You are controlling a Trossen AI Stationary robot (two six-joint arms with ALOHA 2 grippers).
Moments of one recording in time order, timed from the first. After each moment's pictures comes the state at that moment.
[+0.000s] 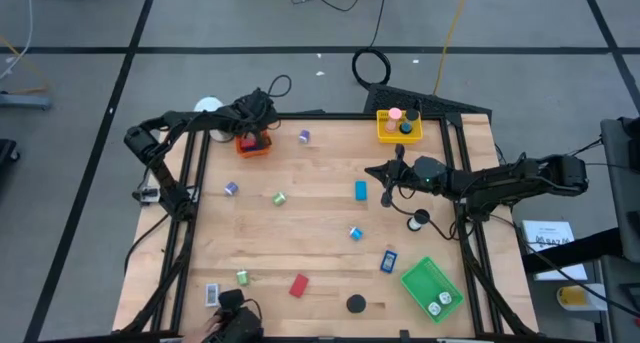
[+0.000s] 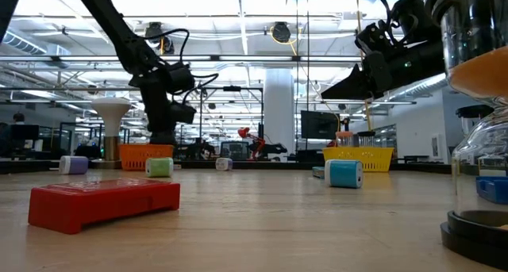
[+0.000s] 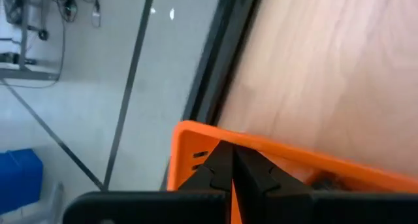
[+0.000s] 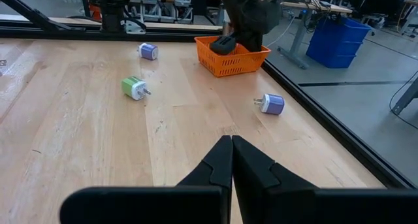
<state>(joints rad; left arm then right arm) 0.82 1.72 0.94 -0.20 -0.31 0.64 -0.19 1.15 0.29 0.66 0.13 -0.09</state>
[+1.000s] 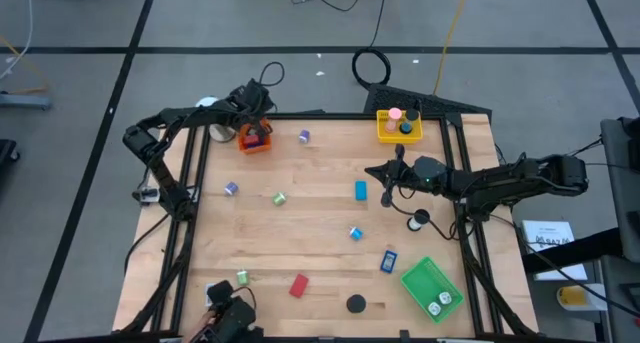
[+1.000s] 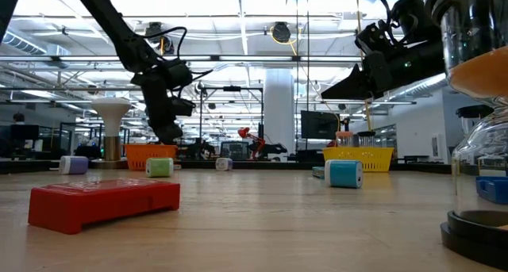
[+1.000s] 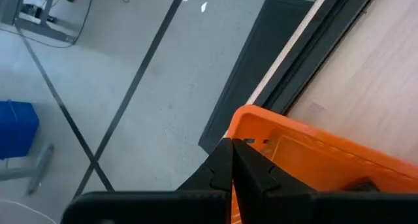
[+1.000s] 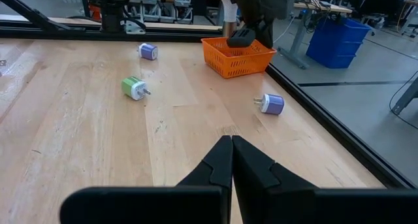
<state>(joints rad) 0.88 1.72 0.99 -0.19 -0.35 0.47 -0.19 1.15 0.29 0.66 0.13 -0.09</state>
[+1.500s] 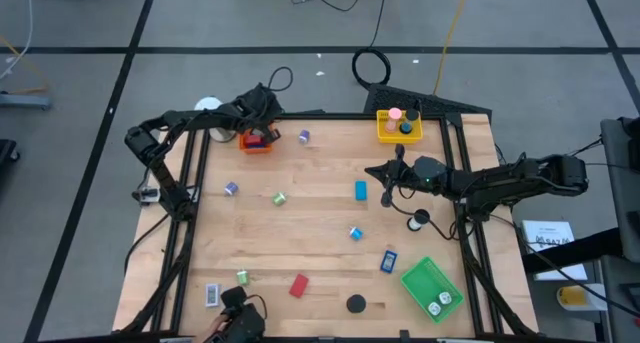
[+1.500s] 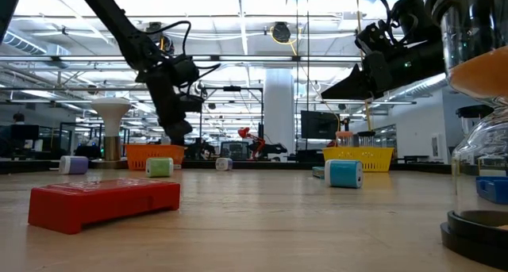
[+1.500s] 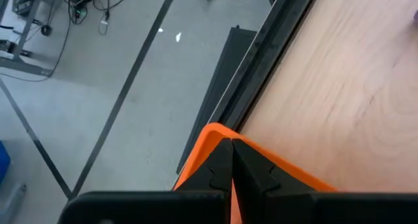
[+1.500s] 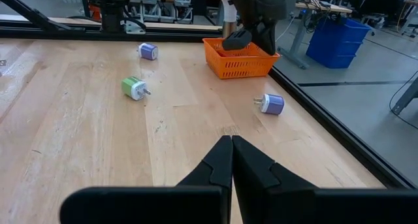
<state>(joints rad) 0.80 1.72 1.00 -0.17 -0.26 0.47 -0.19 1.15 0.29 0.66 0.13 -0.09</state>
